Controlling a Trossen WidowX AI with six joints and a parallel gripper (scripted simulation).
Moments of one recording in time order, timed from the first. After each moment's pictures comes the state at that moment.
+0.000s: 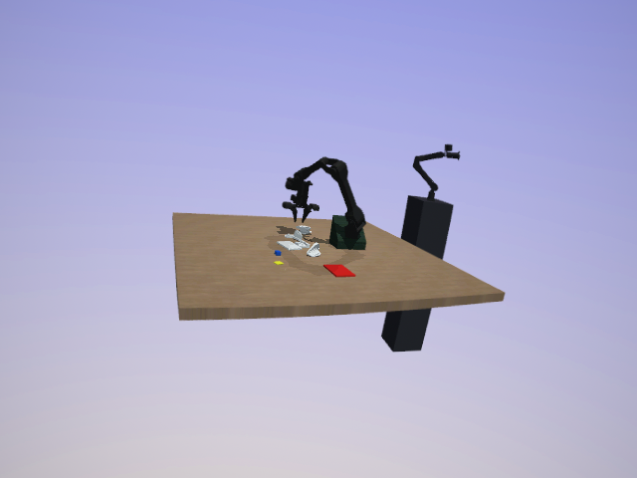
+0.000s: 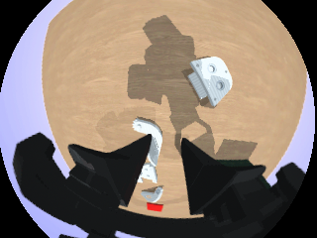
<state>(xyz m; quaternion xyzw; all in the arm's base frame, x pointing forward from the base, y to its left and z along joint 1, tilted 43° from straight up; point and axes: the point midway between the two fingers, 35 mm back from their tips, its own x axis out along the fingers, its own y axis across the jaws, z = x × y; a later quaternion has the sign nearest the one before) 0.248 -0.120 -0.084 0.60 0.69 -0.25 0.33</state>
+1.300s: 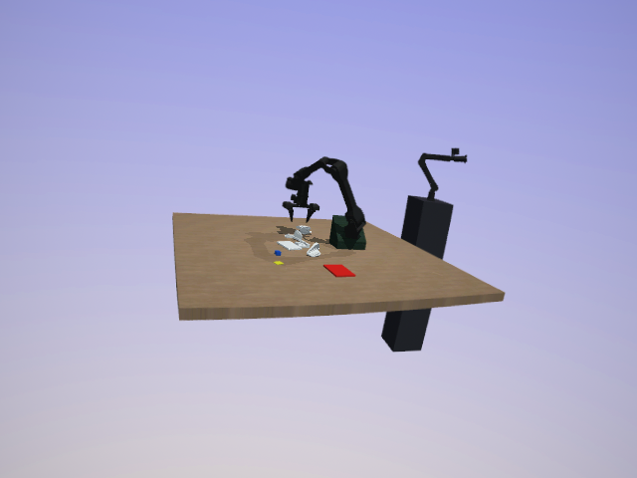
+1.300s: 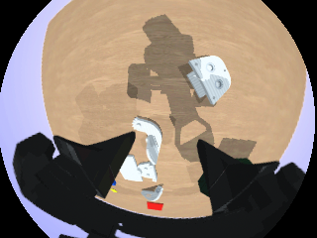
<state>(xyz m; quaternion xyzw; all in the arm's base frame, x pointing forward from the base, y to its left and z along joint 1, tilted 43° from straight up) 0.247 -0.121 -0.081 0.60 0.69 -0.25 0.33</state>
